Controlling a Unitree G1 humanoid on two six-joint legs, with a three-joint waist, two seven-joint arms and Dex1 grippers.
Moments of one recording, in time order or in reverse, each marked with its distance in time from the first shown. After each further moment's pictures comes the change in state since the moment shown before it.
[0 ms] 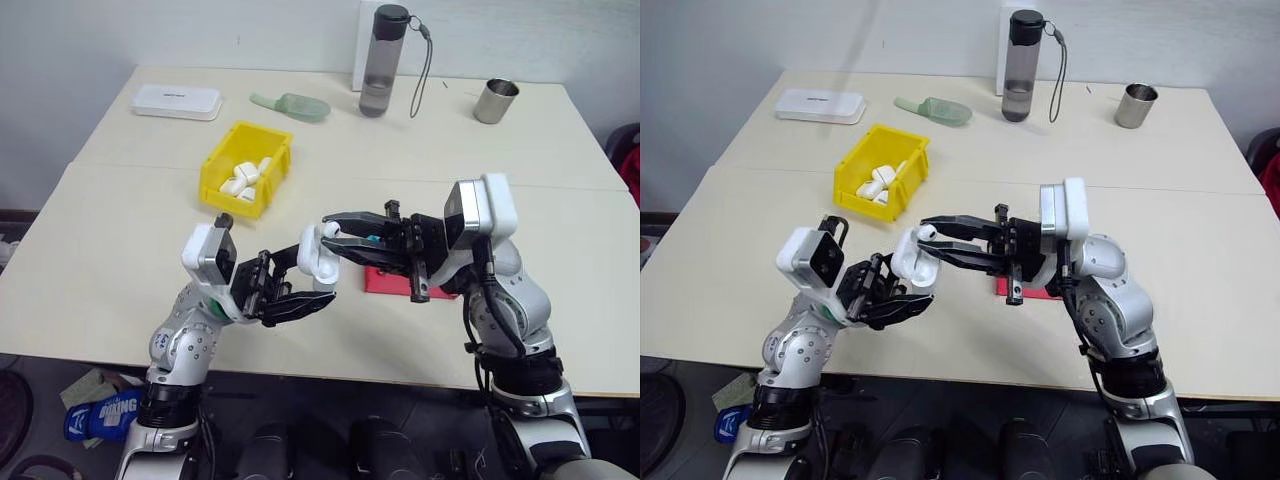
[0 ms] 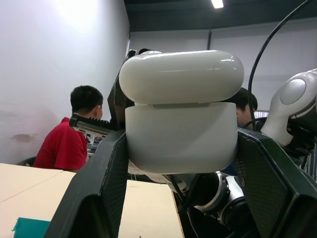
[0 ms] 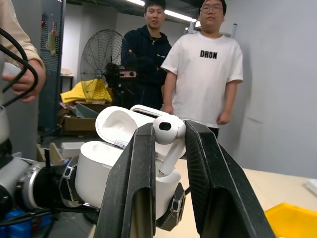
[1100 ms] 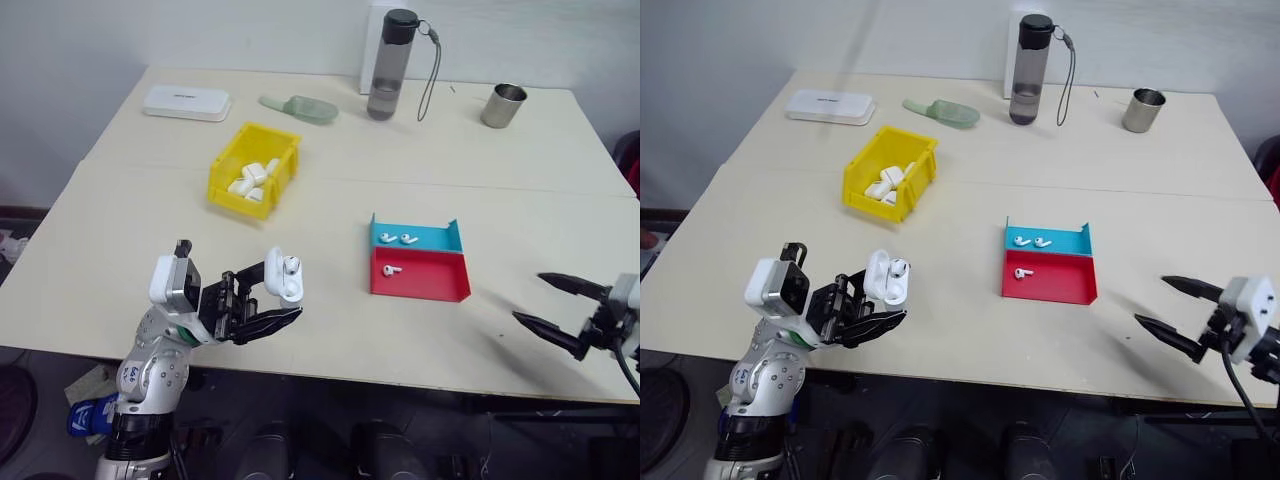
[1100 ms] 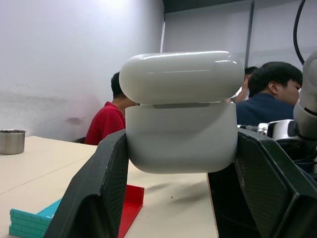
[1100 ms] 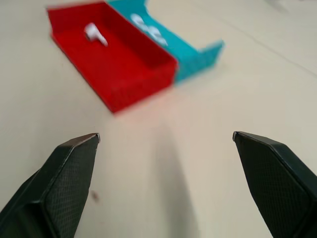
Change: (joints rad) left arm 0.183 0.091 0.080 -0.042 0.036 -0.145 -0.008; right arm 0.568 -0.492 -0.557 0.621 -0.305 -0.407 0.115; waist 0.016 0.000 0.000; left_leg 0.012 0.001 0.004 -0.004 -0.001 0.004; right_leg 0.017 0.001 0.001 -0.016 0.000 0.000
